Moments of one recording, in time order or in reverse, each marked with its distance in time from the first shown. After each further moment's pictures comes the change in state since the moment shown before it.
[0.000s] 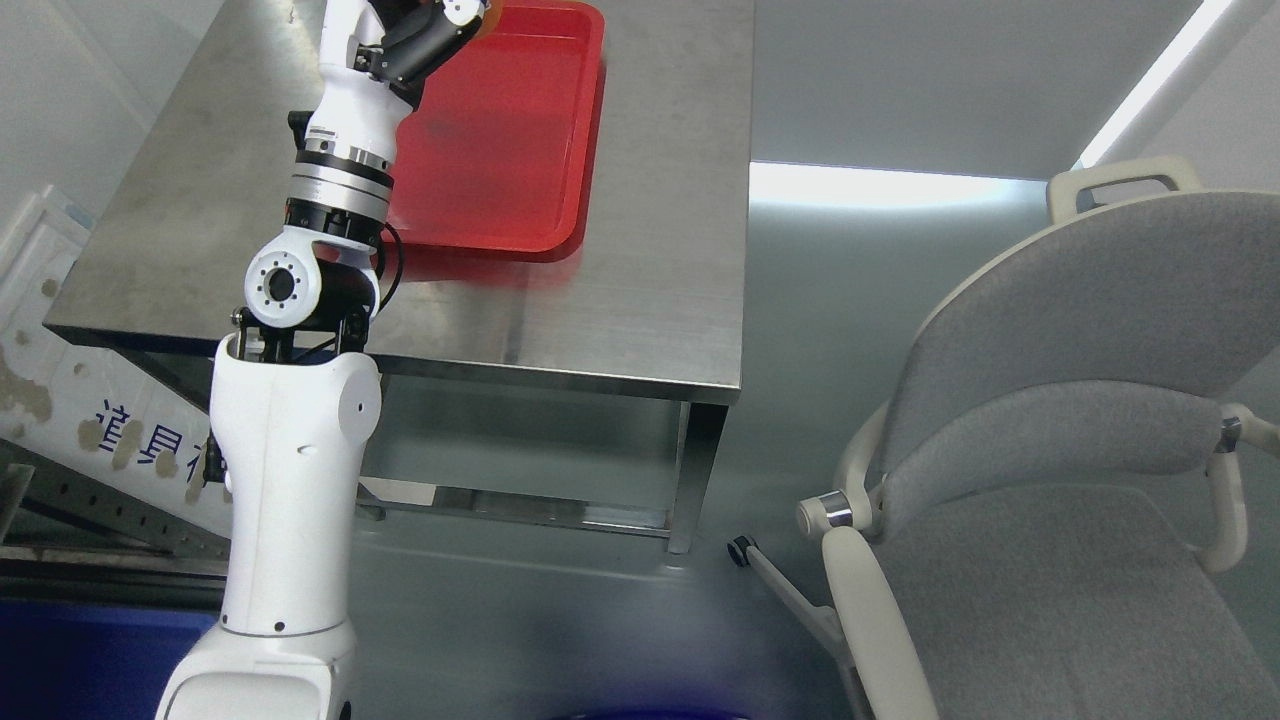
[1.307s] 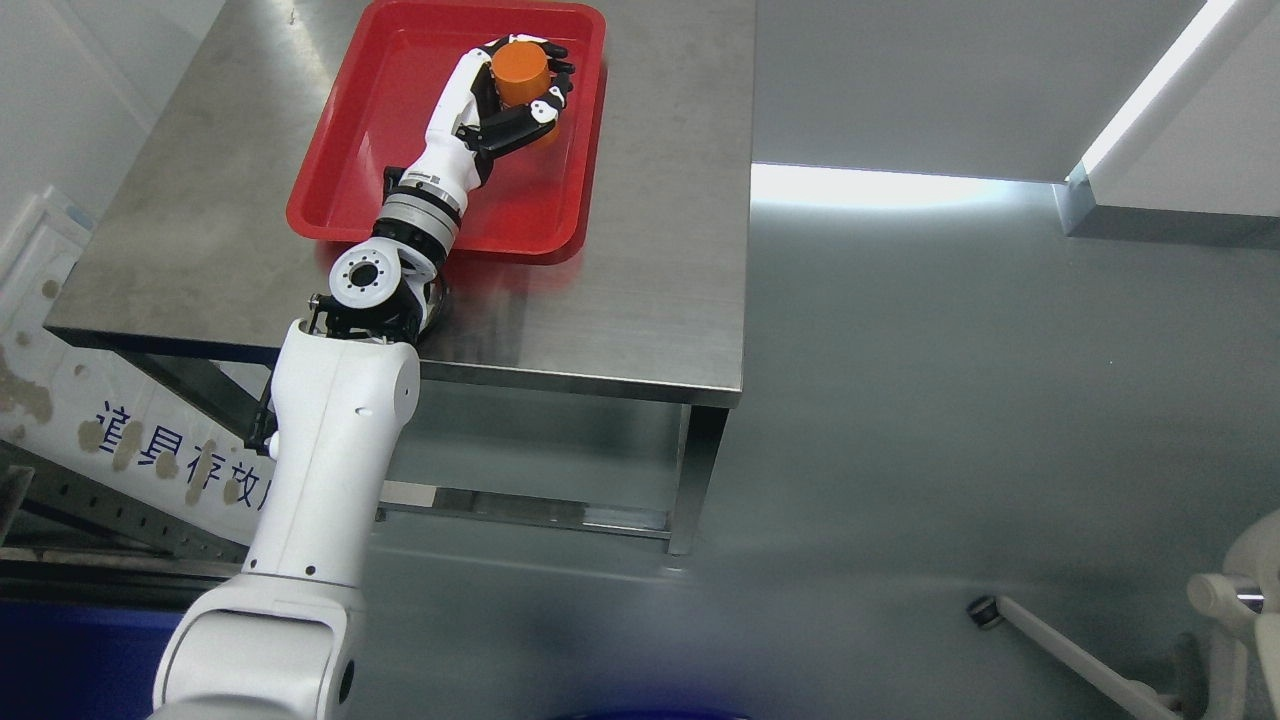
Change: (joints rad) left arm -0.080 0.000 -0.062 0.400 -0.098 0.042 -0.019; right arm 0.000 0.000 0.000 0.000 0.000 0.000 -0.002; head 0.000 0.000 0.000
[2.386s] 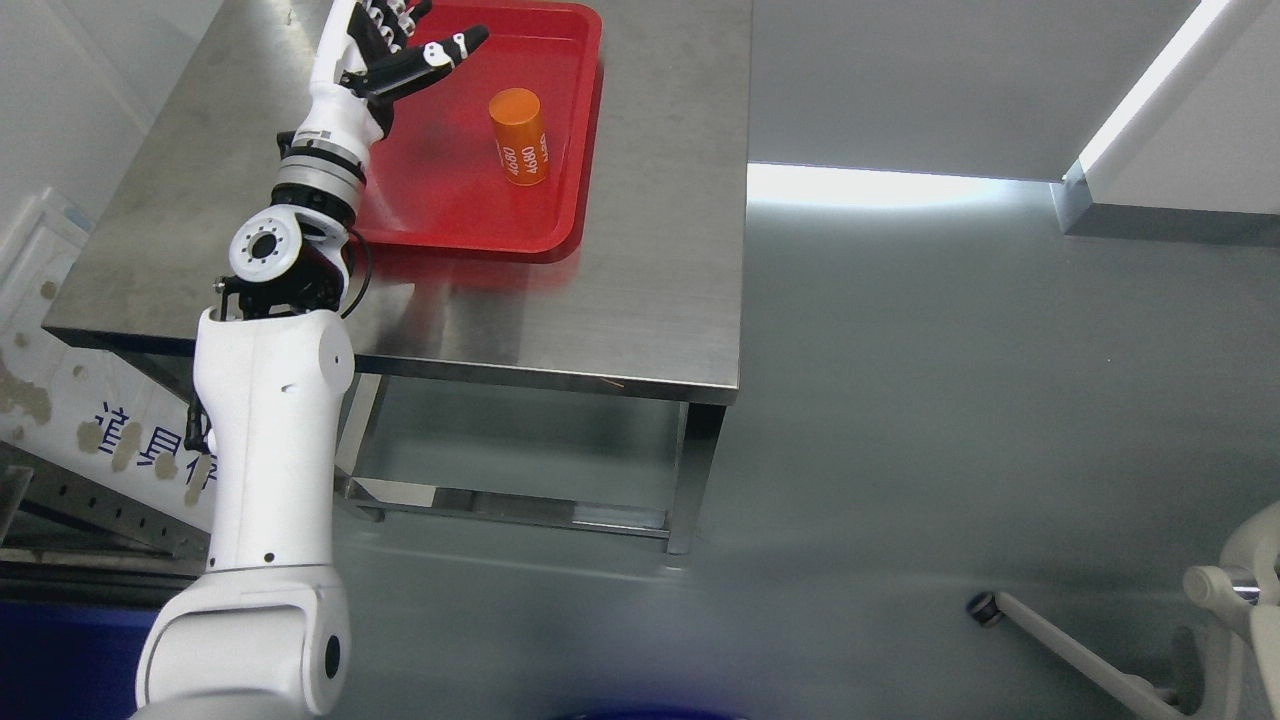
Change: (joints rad) left arm 0.008 0.025 0.233 -0.116 0.043 0.108 -0.037; right arm 0.000 0.000 0.000 0.000 0.000 0.000 0.006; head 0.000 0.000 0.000
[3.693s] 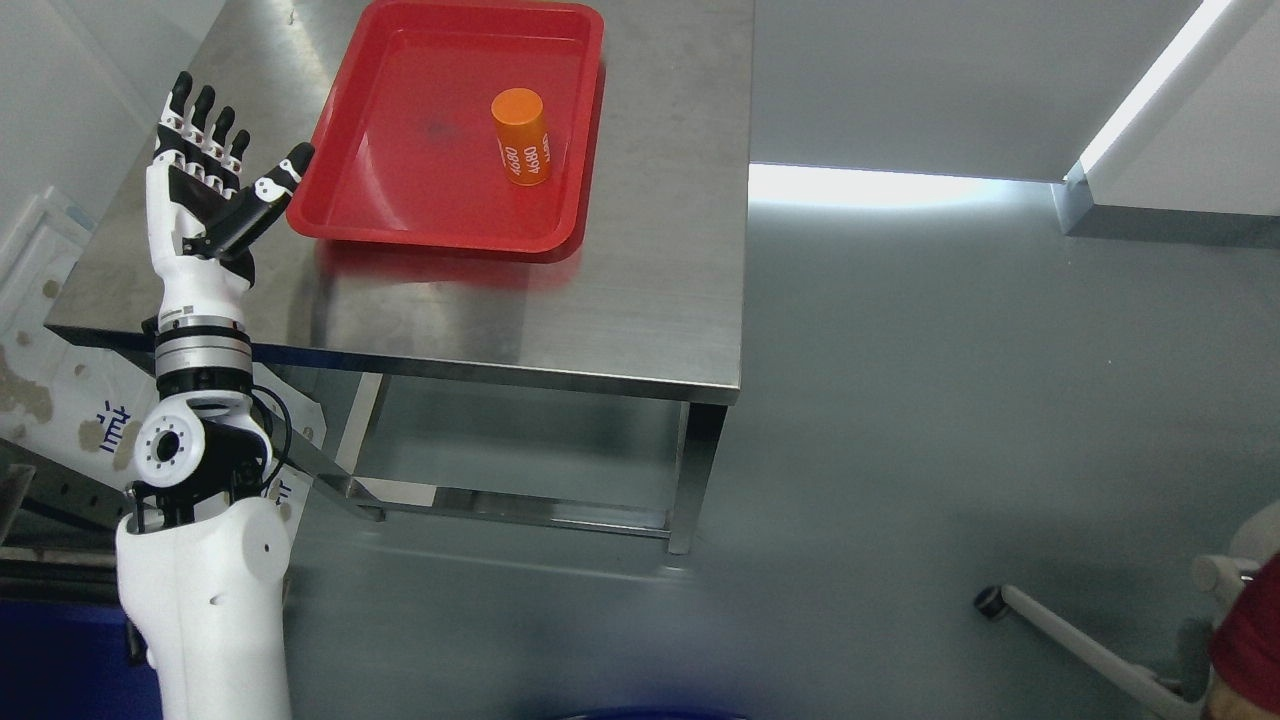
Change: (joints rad) left arm 0.423 -0.014 0.110 -0.435 0.090 -0.051 0.227; right arm 0.000 0.000 0.000 0.000 0.000 -0.001 -0.005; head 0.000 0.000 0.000
